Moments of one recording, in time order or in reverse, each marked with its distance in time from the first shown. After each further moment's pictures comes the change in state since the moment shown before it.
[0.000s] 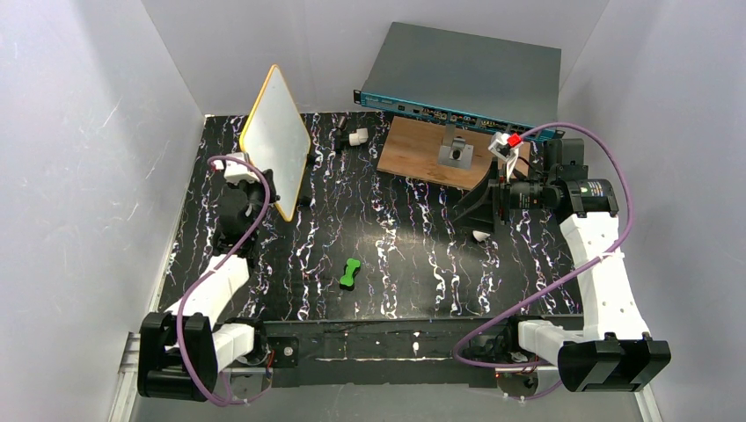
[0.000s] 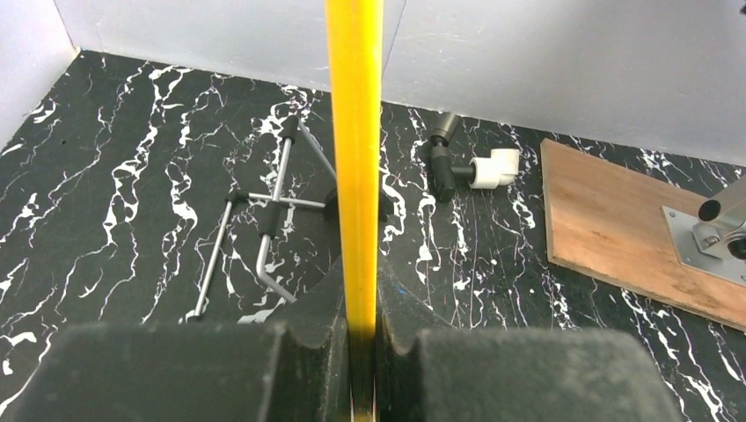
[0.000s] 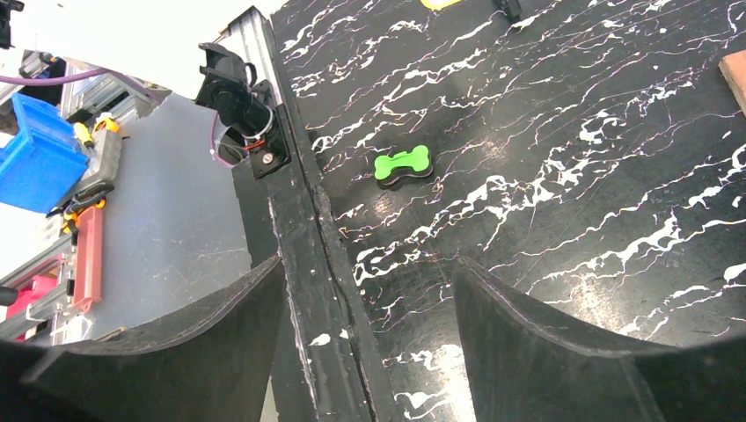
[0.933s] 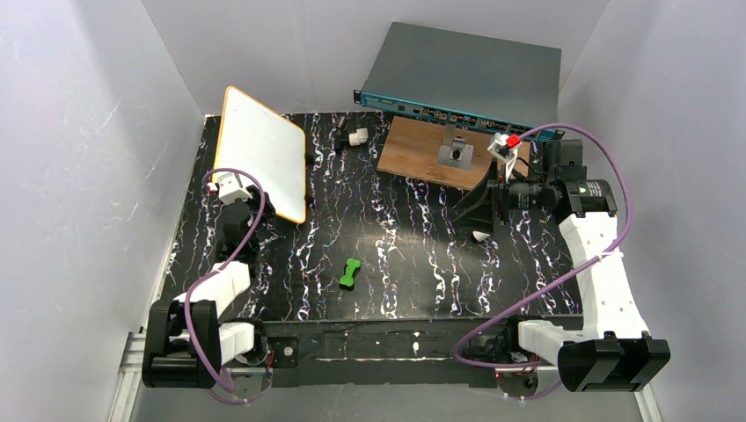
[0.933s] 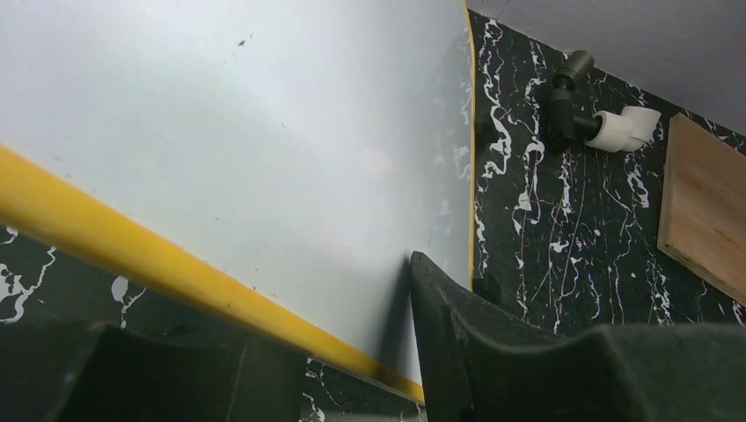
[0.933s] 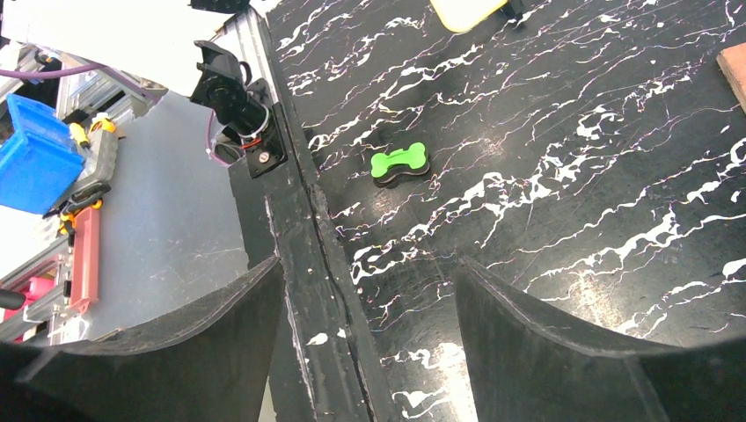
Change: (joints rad) left arm 0.056 0.062 -0.151 0.037 -0.137 -0.113; right arm 0.000 0.000 -0.016 0.015 0.007 0.003
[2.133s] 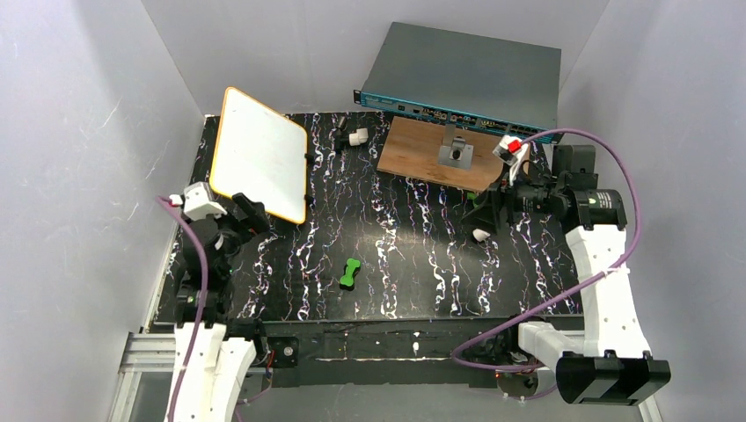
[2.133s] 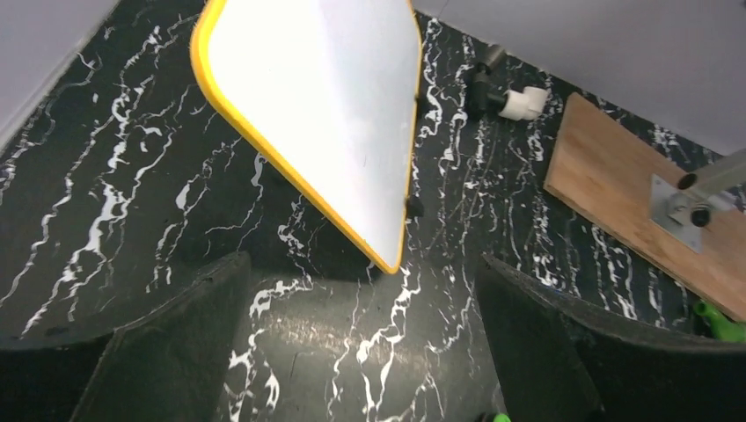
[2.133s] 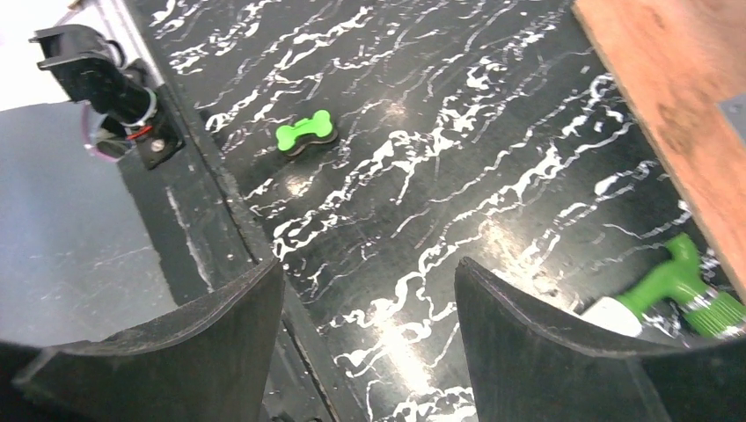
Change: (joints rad) left arm 0.013 -0.629 0.275 -0.959 0.075 -0.051; right arm -0.026 -0.050 0.000 -0.003 0.206 -0.022
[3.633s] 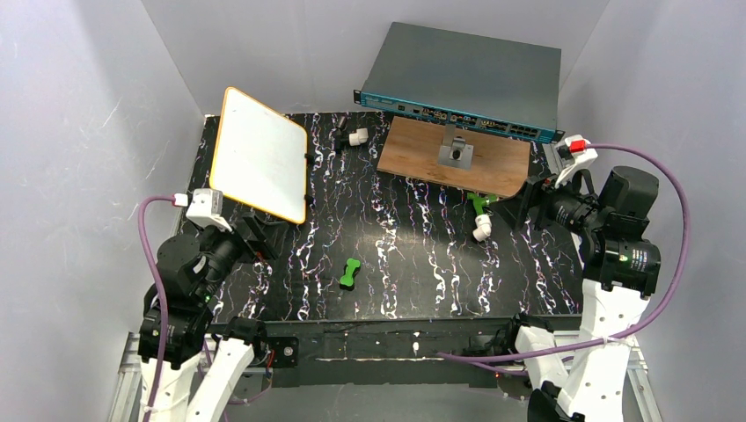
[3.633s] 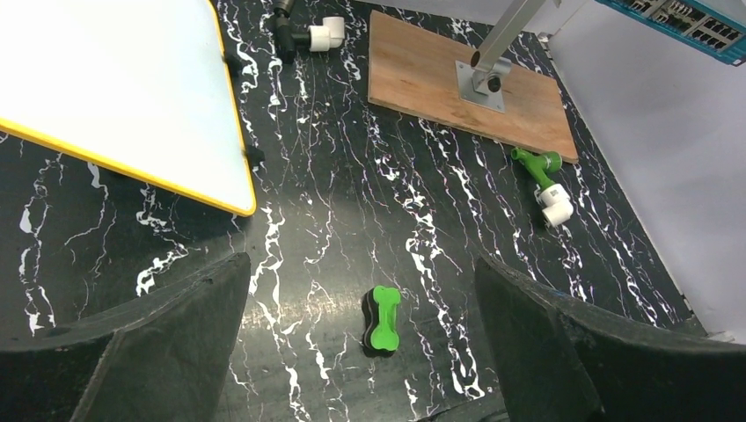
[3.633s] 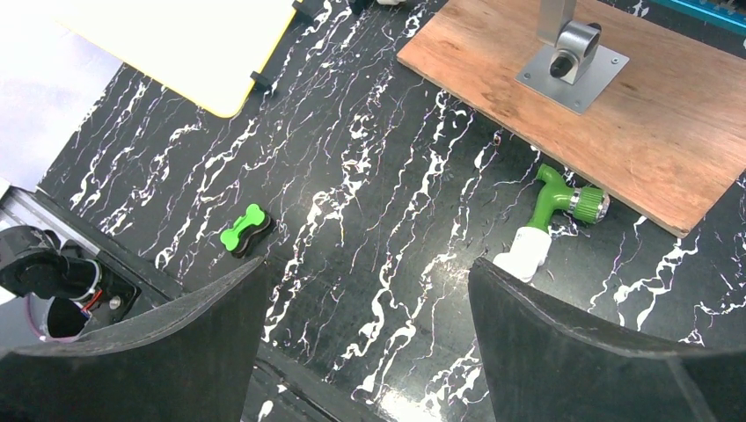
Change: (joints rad) left arm -0.189 -0.095 0.346 -0.391 0.264 0.033; right arm -0.249 -0.259 0.039 0.062 0.196 0.373
